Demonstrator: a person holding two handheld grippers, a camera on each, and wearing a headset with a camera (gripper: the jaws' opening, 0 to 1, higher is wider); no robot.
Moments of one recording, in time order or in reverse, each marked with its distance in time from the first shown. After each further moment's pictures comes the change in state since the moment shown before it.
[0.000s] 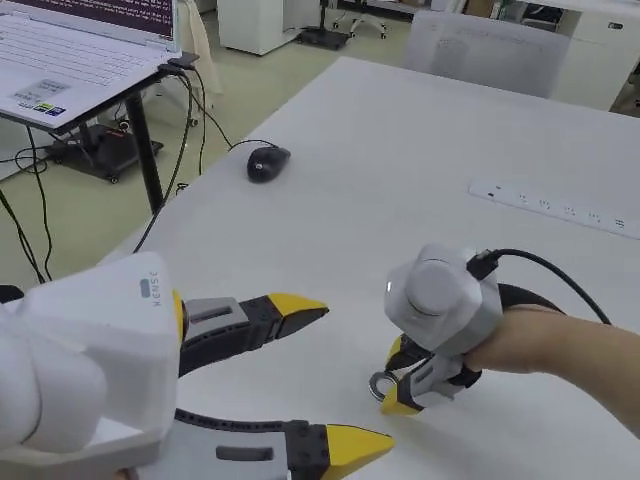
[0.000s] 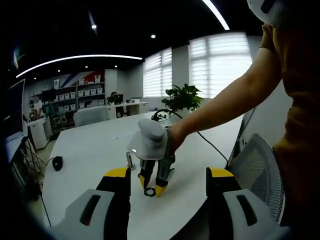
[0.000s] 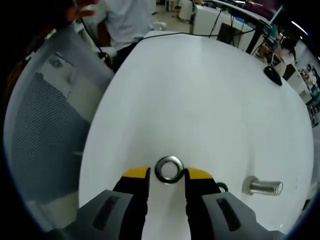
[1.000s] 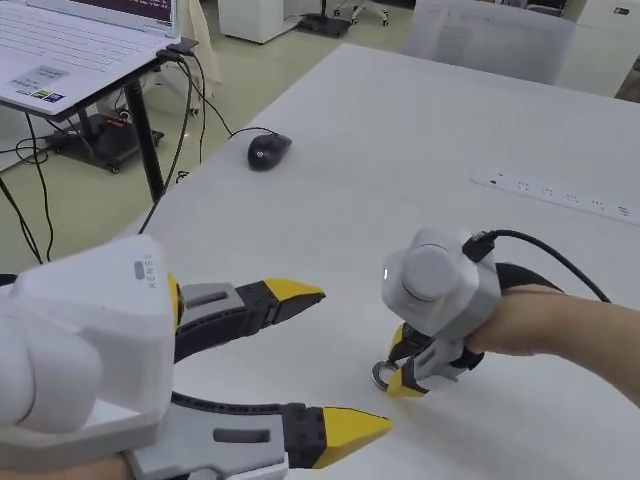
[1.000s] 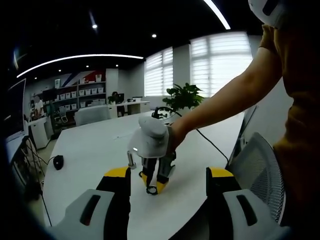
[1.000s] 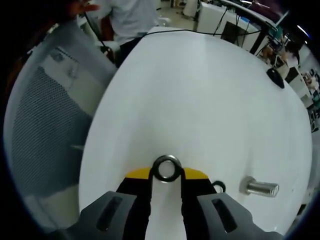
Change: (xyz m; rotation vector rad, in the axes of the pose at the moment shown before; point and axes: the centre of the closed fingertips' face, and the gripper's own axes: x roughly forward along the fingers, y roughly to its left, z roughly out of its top) left arm -0.001 0.000 -0.002 0.000 0.011 0.005; right arm -0.006 0.002 -0.003 -0.039 0.044 0.000
